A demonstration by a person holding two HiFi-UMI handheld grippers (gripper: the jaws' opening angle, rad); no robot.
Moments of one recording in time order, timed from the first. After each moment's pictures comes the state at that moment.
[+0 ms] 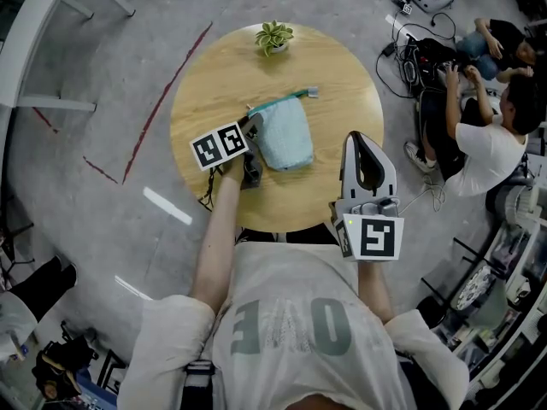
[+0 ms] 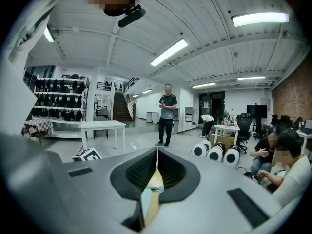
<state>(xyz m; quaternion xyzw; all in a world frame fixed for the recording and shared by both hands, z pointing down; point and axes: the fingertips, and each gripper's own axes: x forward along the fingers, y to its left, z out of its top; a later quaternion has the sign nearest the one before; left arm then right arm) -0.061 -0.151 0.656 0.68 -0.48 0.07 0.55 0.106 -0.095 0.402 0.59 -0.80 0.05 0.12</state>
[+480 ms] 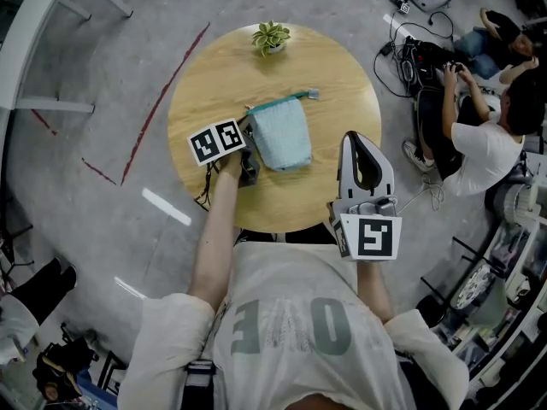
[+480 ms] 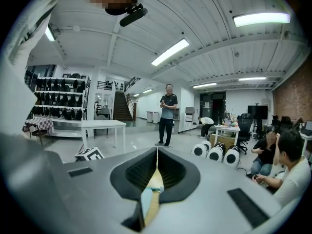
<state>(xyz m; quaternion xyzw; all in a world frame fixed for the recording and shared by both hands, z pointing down) -0.062 -0.151 0.663 0.66 -0.48 0.09 0.57 0.106 -0.094 0.402 0.58 -0.80 0.05 0.13</state>
